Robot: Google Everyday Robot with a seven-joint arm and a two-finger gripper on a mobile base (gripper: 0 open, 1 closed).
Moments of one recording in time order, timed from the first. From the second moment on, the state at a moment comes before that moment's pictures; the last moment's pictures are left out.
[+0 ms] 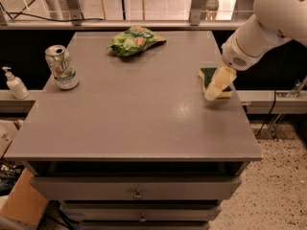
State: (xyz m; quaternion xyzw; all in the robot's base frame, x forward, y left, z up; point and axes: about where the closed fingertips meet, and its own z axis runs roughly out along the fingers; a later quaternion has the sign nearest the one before) arm 0.635 -0.198 0.854 -0.55 0.80 -0.03 0.26
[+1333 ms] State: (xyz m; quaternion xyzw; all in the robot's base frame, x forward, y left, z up) arm 0.649 -0.186 0.847 -0.53 0.81 0.04 0.24
